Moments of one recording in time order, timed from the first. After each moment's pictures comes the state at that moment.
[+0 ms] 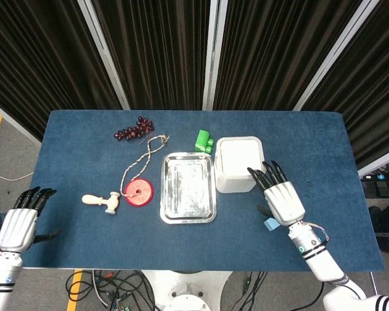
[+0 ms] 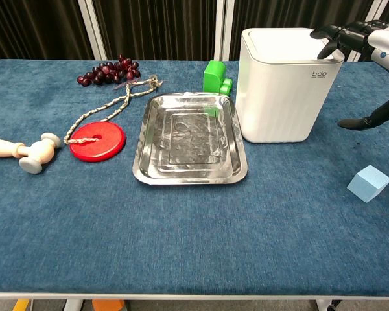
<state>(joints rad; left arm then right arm) -0.13 -1.22 -0.02 -1.55 1.51 1.45 0.00 0.47 -1.30 0.12 -1.71 -1.45 1.11 -0.35</state>
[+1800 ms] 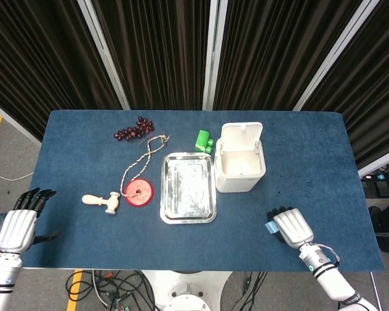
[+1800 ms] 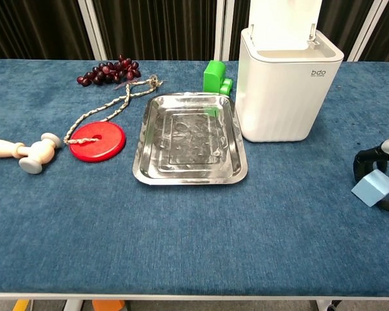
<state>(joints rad) -0.12 -1.22 -0.02 -1.53 1.51 1.45 -0.03 0.40 -1.31 -0.05 -1.61 -1.40 1.01 -0.43</state>
